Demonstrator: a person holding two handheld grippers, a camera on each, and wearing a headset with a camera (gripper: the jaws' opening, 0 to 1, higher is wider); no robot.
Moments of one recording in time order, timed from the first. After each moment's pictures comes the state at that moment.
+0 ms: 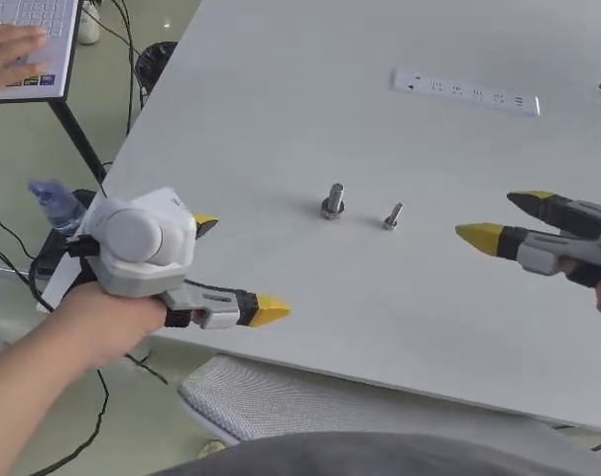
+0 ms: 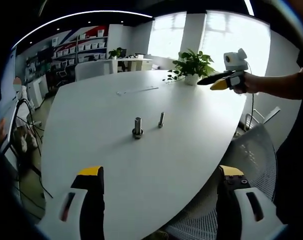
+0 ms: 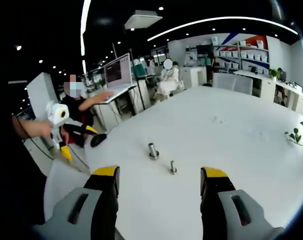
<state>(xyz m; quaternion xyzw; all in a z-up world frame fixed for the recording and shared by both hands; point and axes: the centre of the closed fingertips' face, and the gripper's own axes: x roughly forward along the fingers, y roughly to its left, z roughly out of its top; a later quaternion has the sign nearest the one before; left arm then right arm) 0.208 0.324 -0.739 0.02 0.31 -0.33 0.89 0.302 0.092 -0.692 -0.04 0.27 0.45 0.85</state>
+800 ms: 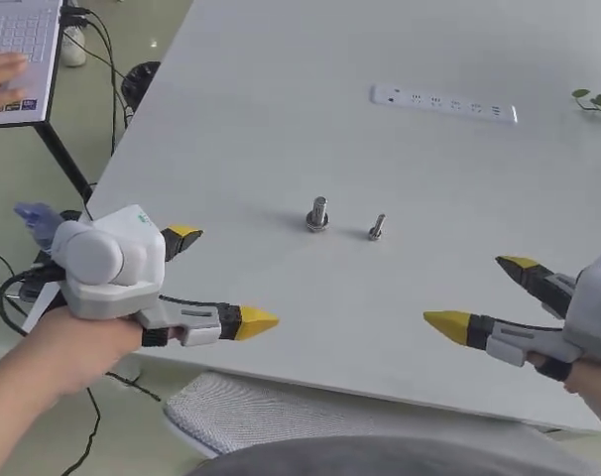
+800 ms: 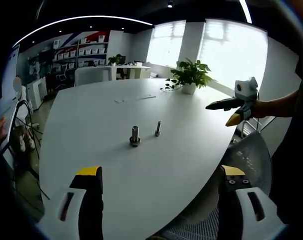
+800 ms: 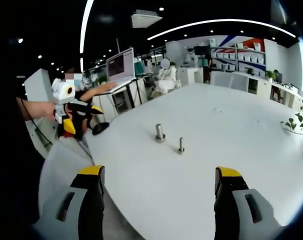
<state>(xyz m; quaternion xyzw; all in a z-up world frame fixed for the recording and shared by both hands) 0.208 0.320 -0.732 0.01 0.29 -0.34 0.89 0.244 0.090 -0.728 -0.05 0.26 0.43 0.86</state>
